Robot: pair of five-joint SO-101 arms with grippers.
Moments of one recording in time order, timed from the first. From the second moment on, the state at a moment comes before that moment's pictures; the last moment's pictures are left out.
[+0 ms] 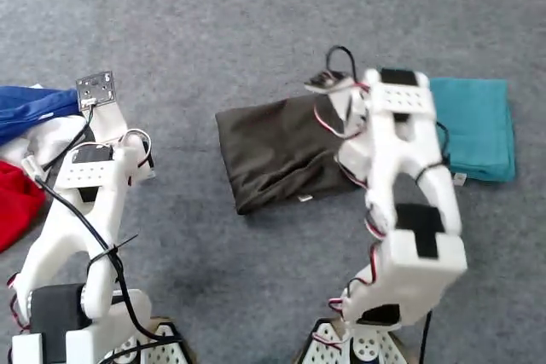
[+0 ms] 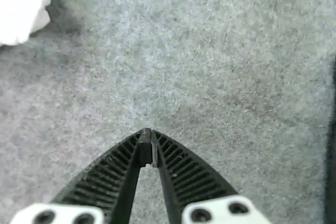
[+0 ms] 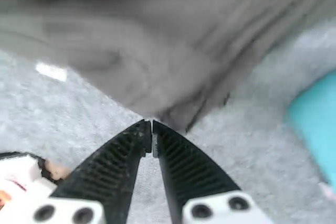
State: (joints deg) left arm -10.9 -17.1 49.4 38.3 10.3; right arm 6.6 10.3 12.6 86.4 44.7
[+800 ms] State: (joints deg) left arm 11.8 -2.6 37.8 16.5 17.9; right arm -2.5 3.3 2.2 79.4 31.9
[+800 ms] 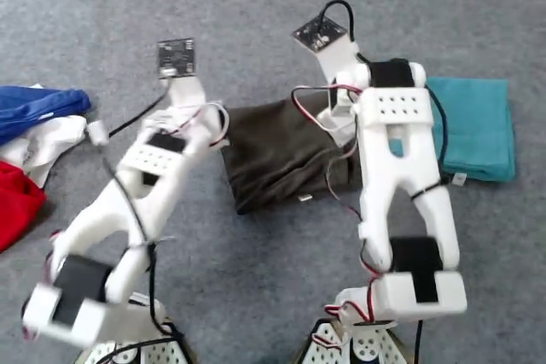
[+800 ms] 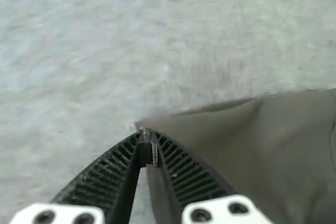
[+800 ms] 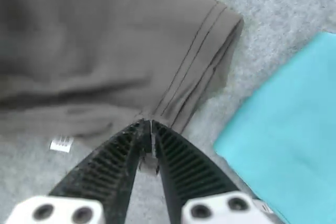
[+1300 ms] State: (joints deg) left arm 12.5 28.1 1.4 42.2 17.7; right arm 8.2 13.6 8.5 79.1 35.3
